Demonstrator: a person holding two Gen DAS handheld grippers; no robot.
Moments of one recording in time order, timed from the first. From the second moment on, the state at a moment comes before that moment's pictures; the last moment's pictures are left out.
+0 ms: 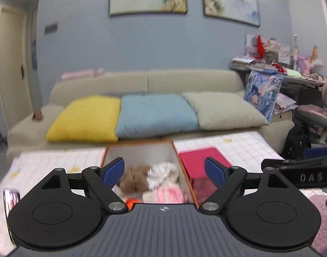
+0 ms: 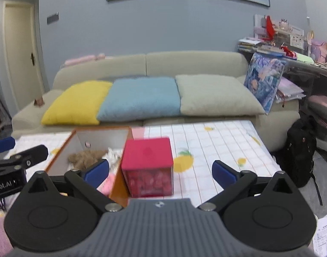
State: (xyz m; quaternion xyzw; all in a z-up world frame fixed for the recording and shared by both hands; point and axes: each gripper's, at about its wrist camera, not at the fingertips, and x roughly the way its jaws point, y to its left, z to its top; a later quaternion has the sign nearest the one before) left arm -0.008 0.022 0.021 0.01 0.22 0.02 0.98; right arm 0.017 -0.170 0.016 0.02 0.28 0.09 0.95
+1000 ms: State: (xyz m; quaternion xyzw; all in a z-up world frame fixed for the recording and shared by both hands) left arm -0.002 0.028 -0.042 -0.06 0.36 0.05 0.93; right arm 0.014 -0.164 -0.033 0.00 0.35 0.05 0.94
